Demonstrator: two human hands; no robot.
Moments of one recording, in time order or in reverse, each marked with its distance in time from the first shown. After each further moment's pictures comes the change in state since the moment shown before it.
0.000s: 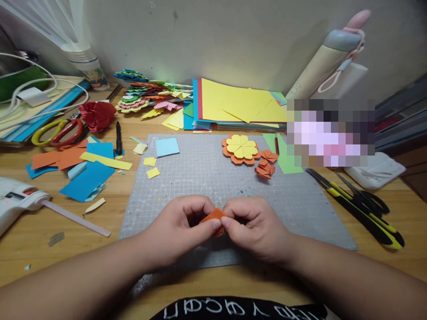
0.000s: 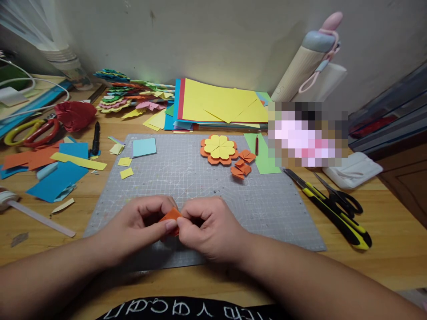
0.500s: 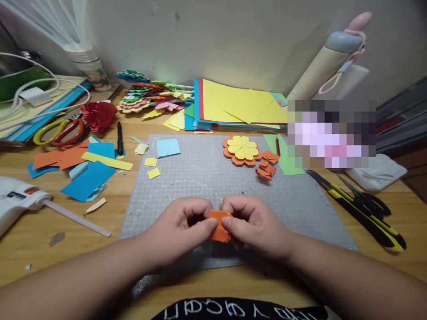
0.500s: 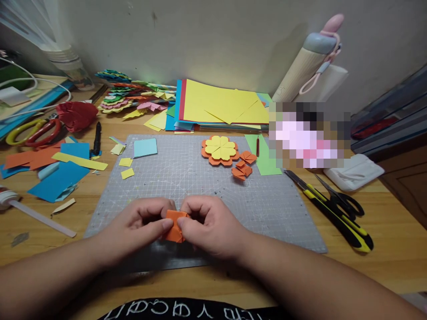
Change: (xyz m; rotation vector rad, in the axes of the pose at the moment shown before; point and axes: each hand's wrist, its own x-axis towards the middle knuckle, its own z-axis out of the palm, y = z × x) left_hand 0.000 0.001 -0.003 0.088 -0.018 -0.016; right_hand 0.002 -0.001 -0.002 0.332 -0.149 0.193
